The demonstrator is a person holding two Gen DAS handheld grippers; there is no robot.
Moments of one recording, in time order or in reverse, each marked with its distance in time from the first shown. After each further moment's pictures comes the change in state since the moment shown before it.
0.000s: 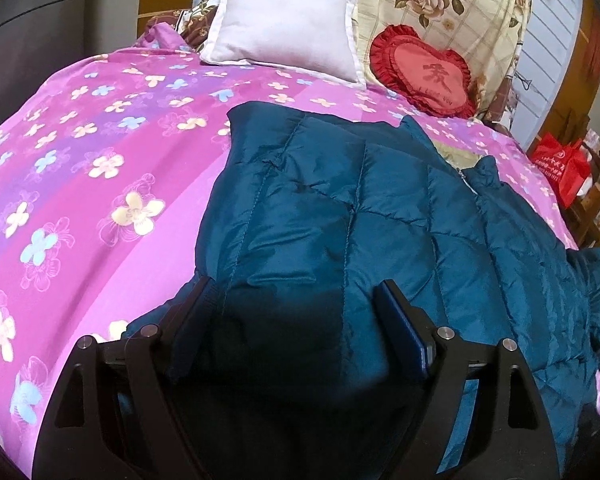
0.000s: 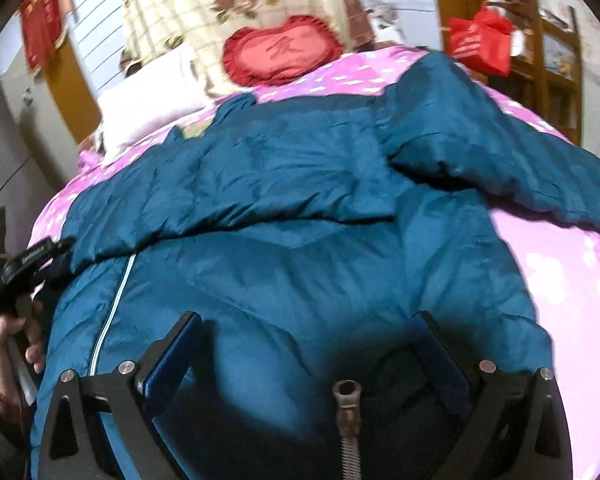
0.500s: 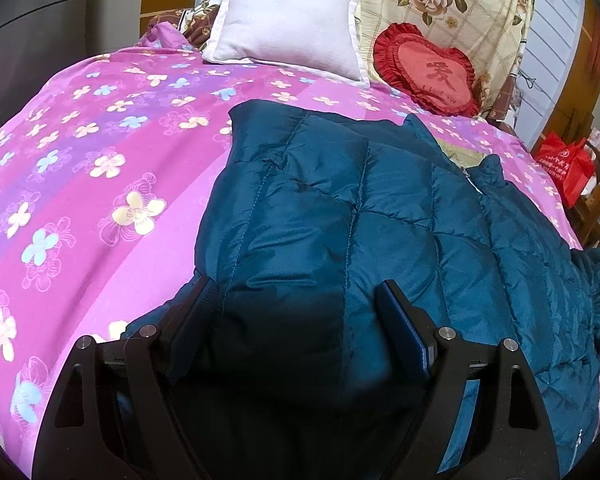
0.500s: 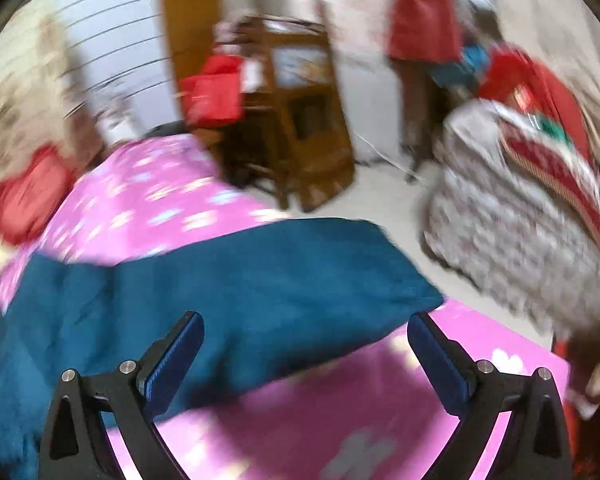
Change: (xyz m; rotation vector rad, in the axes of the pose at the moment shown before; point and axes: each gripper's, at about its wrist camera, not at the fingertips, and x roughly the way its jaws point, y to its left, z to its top) left arm 0.002 0.000 0.001 -0.002 0.003 0.011; right arm -0.062 -0.296 0.079 0.521 -0.190 -0.602
